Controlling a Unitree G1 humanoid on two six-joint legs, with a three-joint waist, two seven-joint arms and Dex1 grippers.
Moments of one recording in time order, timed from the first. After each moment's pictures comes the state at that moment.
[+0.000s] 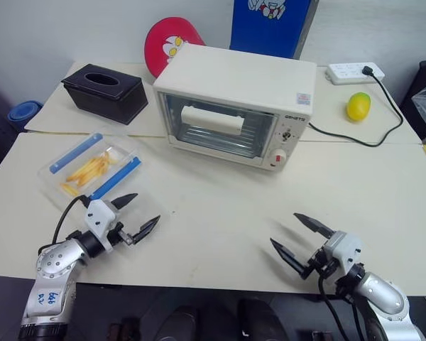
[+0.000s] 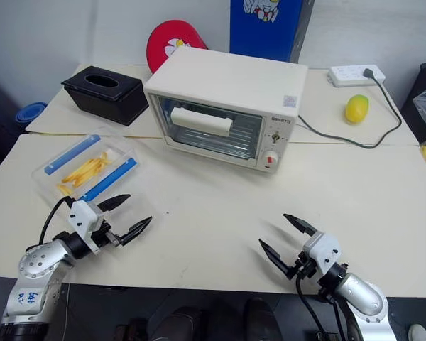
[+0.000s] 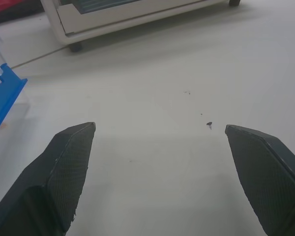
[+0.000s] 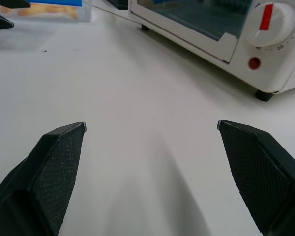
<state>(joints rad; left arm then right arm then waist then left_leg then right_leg) 0.05 0.53 0.22 -0.08 -0.31 -0.02 -0.72 0.29 -0.44 -0.09 -0.25 0.32 -0.21 0.78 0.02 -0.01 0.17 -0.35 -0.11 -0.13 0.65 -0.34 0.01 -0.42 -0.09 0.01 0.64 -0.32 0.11</state>
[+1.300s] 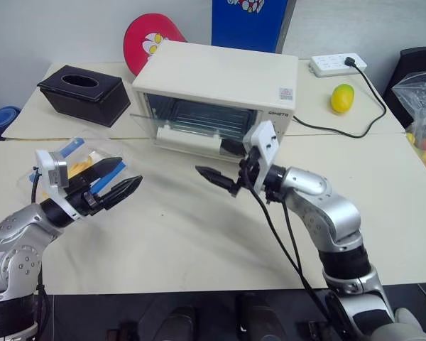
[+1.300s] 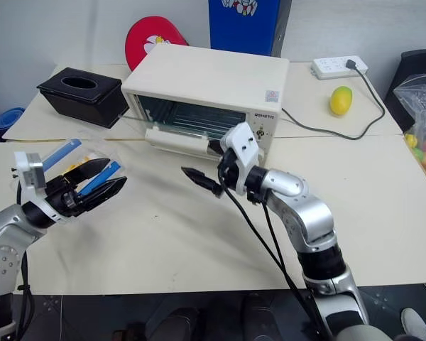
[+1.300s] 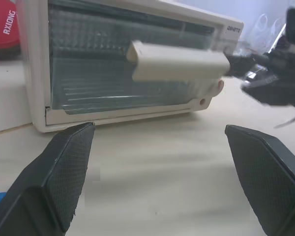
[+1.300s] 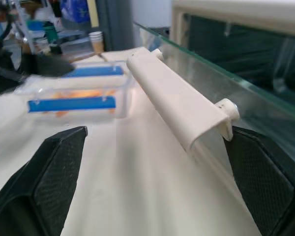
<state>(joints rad) -0.15 0.69 0.43 -0.21 -0.83 0.52 -0.78 -0.57 -0.30 0.15 -0.30 0.42 0.63 0.63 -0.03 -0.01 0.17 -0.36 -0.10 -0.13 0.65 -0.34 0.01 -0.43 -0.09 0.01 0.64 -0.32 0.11</state>
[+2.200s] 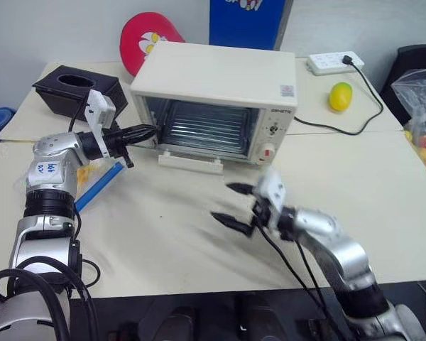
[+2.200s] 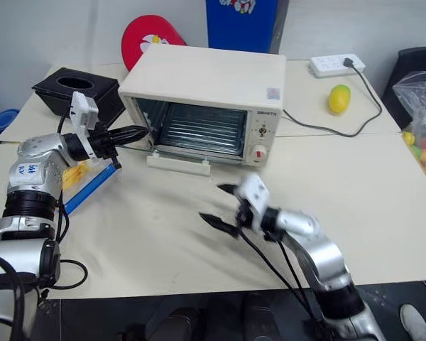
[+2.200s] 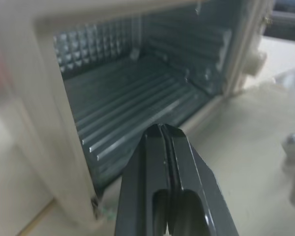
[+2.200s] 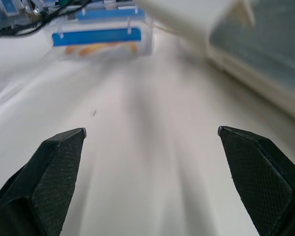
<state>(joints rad) -0.89 0.69 0.08 0.71 -0.33 0.12 -1.16 -0.13 -0.45 0.15 -0.31 0.37 0.32 0.79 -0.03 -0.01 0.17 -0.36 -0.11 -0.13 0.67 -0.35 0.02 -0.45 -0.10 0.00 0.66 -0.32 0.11</state>
